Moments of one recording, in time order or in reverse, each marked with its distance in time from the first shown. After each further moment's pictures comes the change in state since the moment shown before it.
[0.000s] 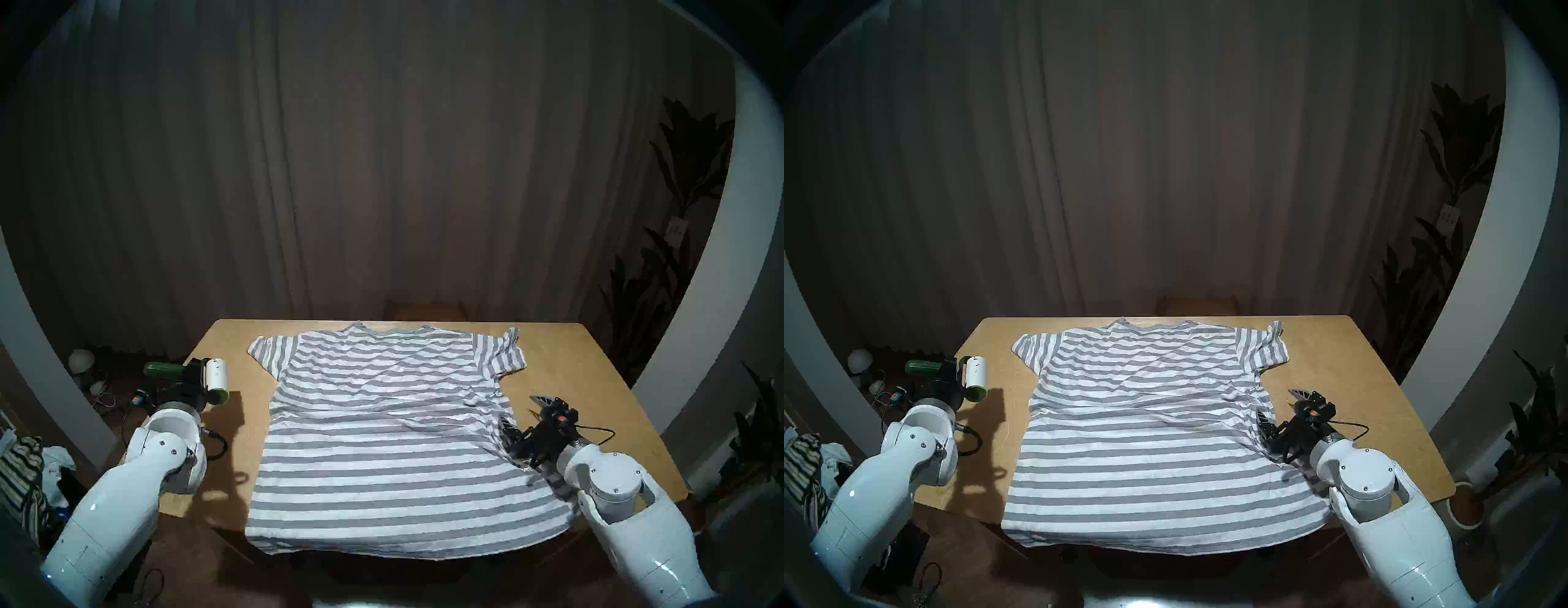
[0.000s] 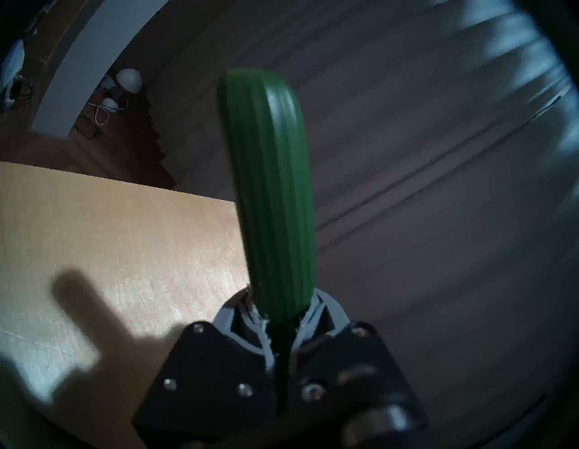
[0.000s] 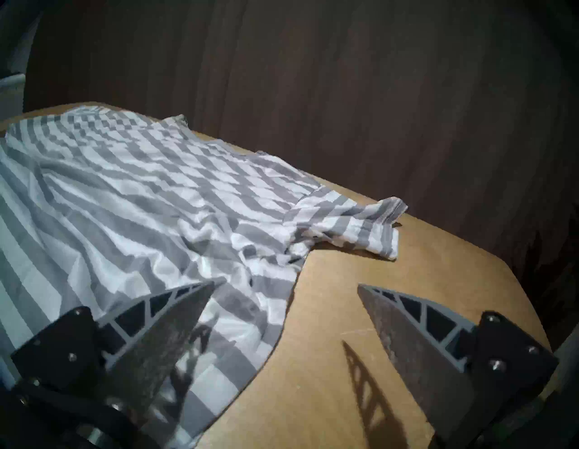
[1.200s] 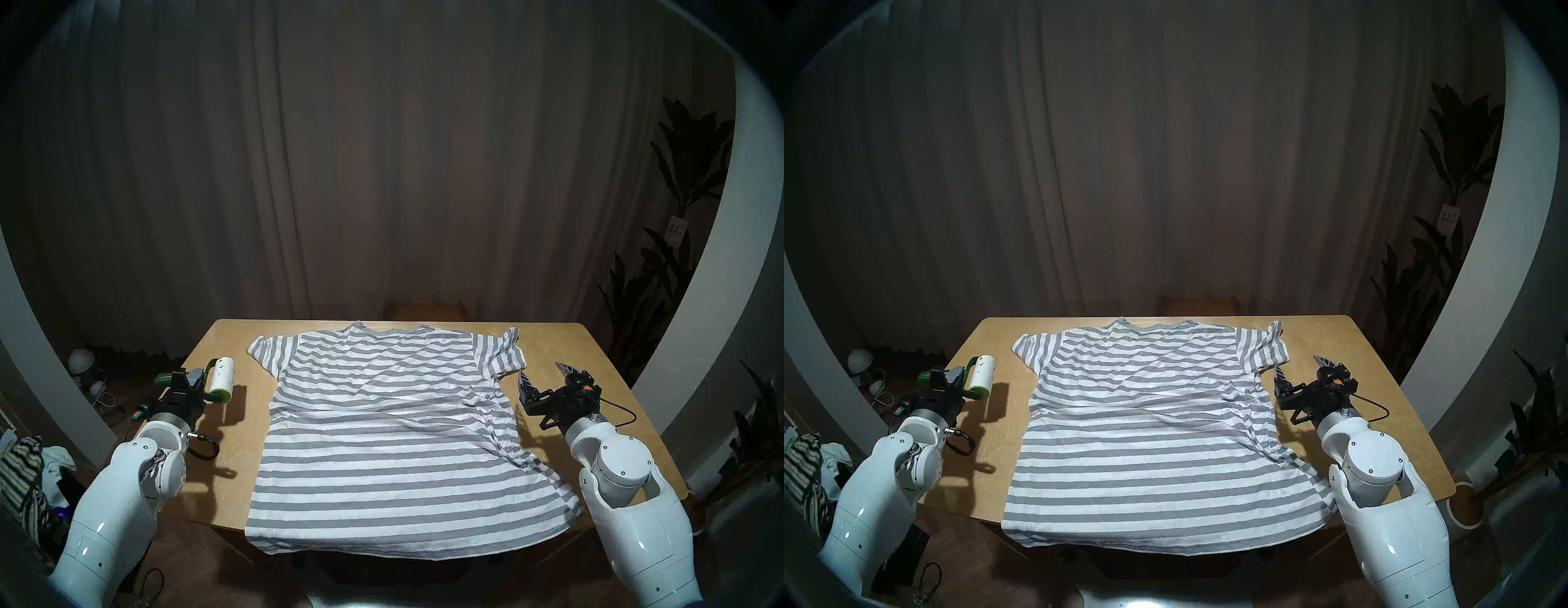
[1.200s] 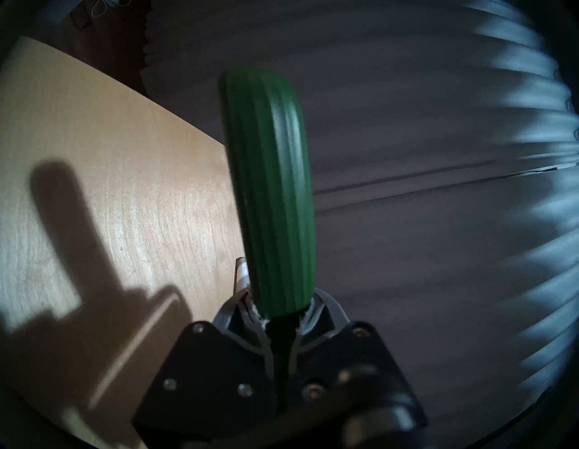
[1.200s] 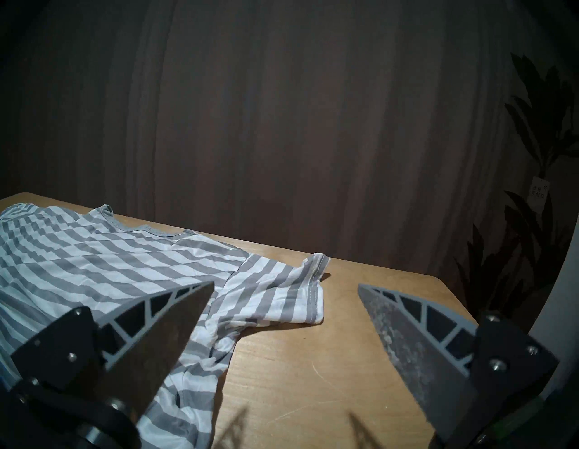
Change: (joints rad) left arm -0.039 -0.076 -0.096 0.268 -0.373 0.366 -0.458; right arm 0.026 -0.100 0.071 -0.081 0.073 0.000 -0.151
